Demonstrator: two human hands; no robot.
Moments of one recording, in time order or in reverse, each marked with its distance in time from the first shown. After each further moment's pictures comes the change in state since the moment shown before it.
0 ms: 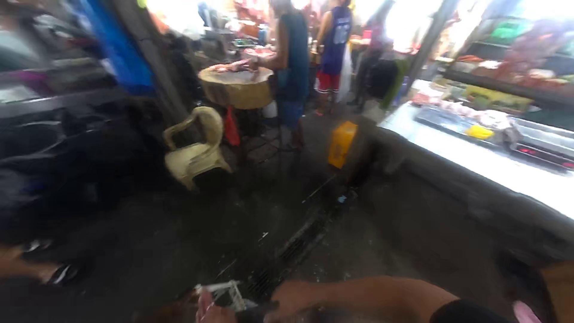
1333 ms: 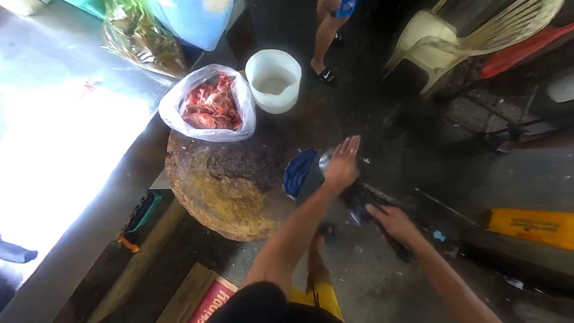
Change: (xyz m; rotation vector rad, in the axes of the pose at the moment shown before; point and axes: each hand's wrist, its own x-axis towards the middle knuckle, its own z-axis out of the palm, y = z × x) left_hand 0.002 0.012 -0.015 -0.289 -0.015 -0.207; right_hand 0.013 -0.025 -0.017 -0.027 -0.138 0.298
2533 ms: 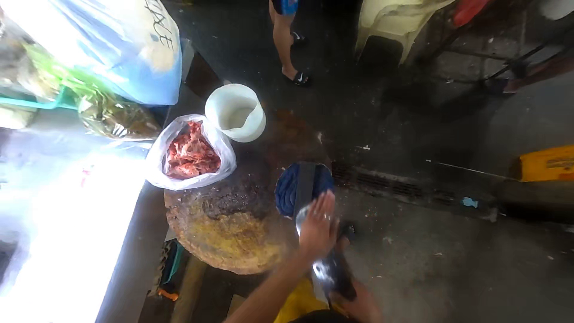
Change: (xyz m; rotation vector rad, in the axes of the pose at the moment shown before) left_hand -0.136 -0.025 -0.020 0.119 -0.249 0.129; right_hand -0.076 0.056 0.207 0.274 0.001 0.059
